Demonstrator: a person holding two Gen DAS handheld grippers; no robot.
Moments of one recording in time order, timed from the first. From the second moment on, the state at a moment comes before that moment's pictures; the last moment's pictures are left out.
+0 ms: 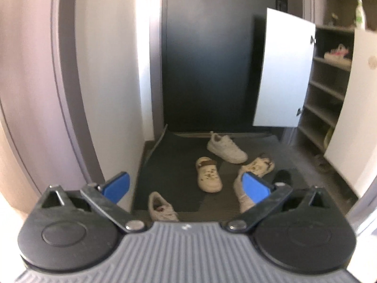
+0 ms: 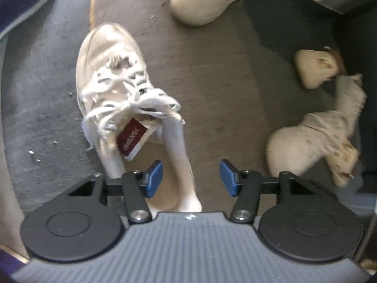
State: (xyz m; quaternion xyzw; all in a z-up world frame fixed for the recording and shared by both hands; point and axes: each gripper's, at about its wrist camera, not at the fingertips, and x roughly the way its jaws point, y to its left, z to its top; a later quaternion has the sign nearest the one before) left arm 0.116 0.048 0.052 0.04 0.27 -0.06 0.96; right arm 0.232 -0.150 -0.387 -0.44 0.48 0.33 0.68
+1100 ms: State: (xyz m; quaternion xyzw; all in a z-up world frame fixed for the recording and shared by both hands) left arm 0.120 0.066 0.054 -0.02 0.28 -0.05 0.96; right arm 0.202 -0.062 -0.390 0.10 0.52 0.24 0.81
